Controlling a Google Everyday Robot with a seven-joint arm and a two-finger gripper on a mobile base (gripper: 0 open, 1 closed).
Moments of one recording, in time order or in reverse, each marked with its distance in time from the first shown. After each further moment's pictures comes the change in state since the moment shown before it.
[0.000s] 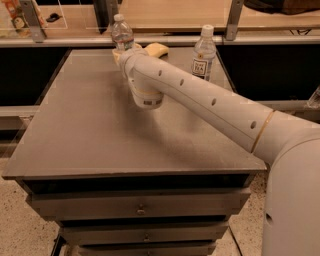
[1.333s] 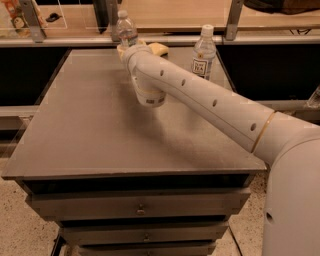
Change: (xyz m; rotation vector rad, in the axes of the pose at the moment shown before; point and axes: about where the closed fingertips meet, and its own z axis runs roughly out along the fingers) arm -0.015 -0.013 0.002 0.031 -0.047 -0.015
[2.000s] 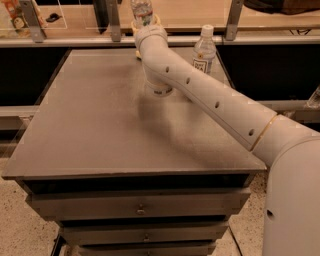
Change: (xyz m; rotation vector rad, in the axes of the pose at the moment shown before) arm -0.056 -0.074 0.005 0.177 -0.179 -0.070
